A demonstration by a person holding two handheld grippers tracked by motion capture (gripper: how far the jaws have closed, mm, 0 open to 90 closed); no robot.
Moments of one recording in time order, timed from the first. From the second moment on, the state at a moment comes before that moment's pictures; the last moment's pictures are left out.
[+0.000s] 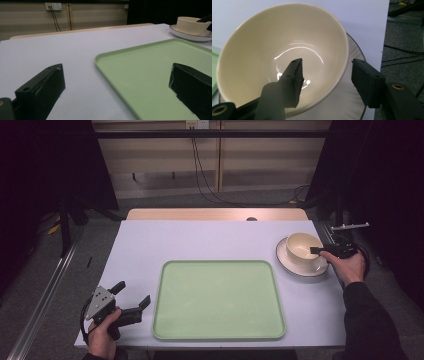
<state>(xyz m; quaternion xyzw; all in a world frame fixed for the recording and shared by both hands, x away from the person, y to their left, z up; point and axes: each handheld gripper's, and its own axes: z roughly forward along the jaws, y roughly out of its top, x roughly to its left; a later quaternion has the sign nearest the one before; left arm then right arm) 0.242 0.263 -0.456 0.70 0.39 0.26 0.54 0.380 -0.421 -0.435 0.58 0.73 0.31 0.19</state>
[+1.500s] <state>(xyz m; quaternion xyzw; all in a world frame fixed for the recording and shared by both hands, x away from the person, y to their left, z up) 0.241 0.264 -0.457 0.70 0.39 0.26 0.54 0.393 -0.427 -0.446 0.65 0.69 0.30 0.12</state>
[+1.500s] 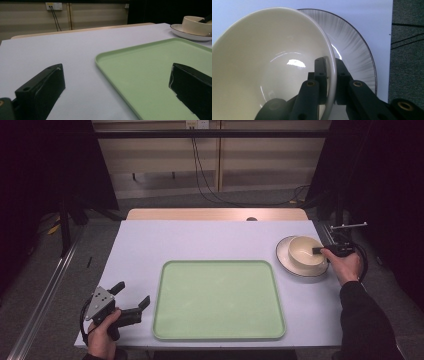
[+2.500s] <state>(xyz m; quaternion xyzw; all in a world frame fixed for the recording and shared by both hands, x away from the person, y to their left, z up) 0.241 0.263 -0.456 0.70 0.39 0.26 0.54 0.390 -0.431 -0.437 0.64 0.67 0.36 0.12</state>
